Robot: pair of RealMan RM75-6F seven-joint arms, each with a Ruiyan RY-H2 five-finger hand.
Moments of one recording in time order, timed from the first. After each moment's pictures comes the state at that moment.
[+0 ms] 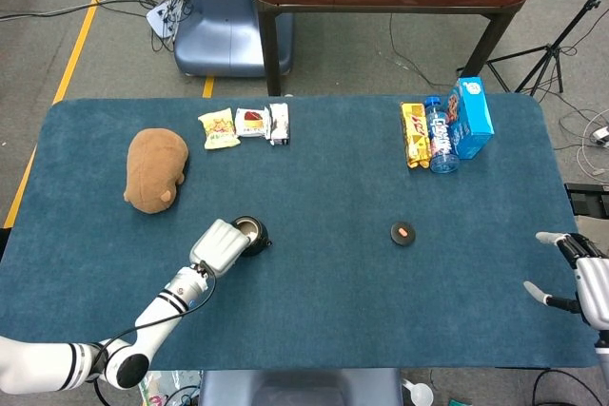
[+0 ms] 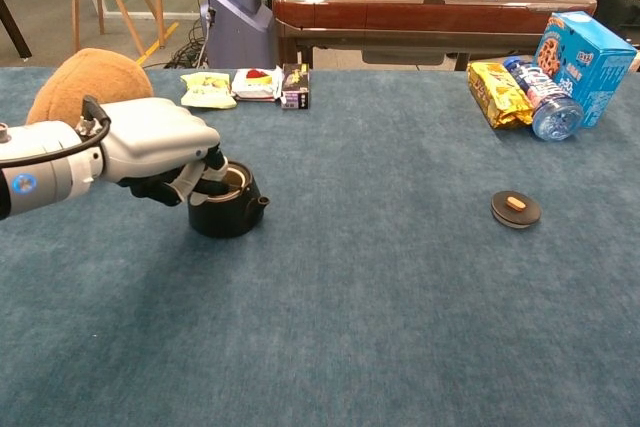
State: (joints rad) left arm -0.86 -1.48 -0.05 -1.69 0.99 1.02 0.84; right arm 0.04 -1.03 0.07 -1.61 -1.47 1.47 0.15
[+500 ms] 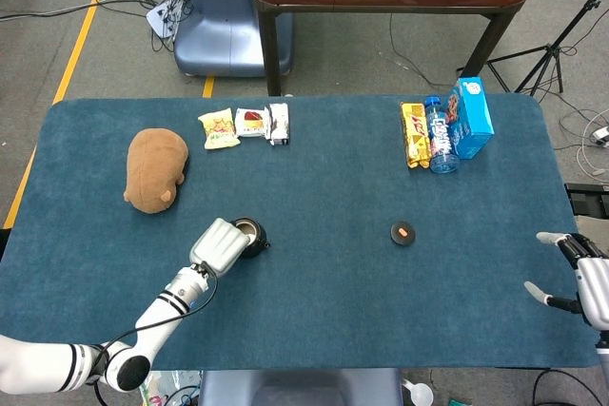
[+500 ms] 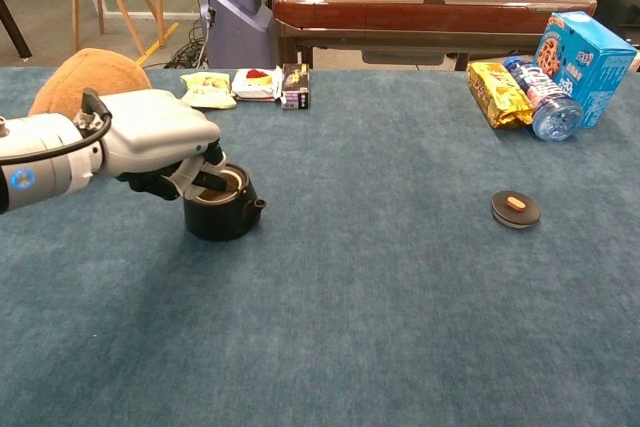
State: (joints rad) left arm -0.88 -1.47 -0.05 -1.73 0.95 1.05 0.92; right arm 0.04 -1.03 0.07 -1.61 -1.47 1.47 0.16
